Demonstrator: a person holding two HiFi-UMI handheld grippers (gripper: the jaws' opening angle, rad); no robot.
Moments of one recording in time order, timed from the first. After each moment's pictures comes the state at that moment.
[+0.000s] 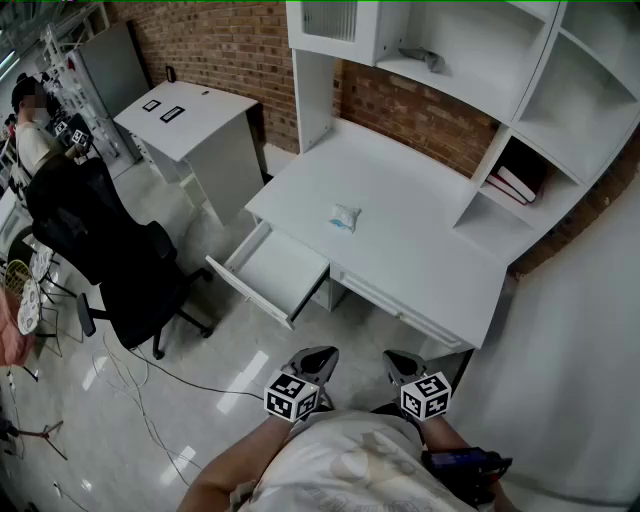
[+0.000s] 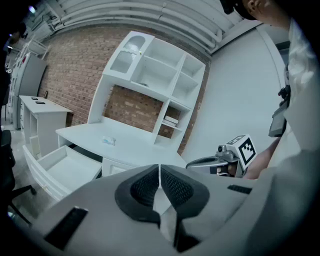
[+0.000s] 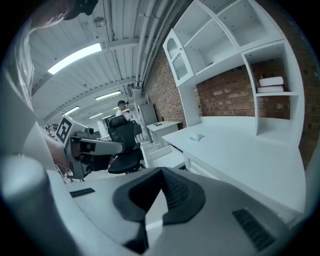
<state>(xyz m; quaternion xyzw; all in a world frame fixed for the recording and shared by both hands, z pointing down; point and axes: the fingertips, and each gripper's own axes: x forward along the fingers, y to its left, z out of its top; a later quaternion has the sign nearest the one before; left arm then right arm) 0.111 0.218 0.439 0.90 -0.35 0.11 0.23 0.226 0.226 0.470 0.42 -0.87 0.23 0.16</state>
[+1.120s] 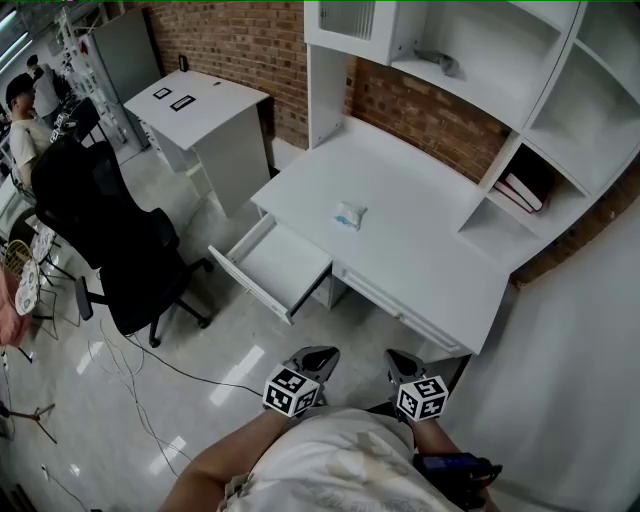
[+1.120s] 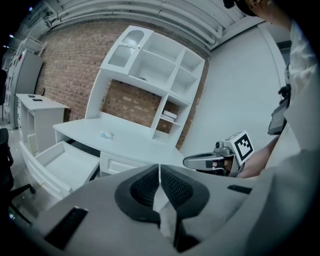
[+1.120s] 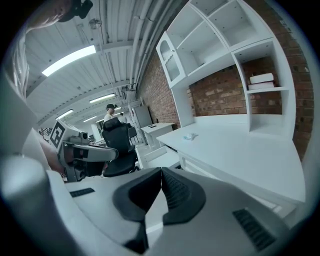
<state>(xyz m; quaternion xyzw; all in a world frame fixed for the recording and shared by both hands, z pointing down) 0.120 0.225 0.459 0.91 -0.33 0.12 0.23 0.241 0.223 0.484 0.45 -0.85 0.24 0.14</state>
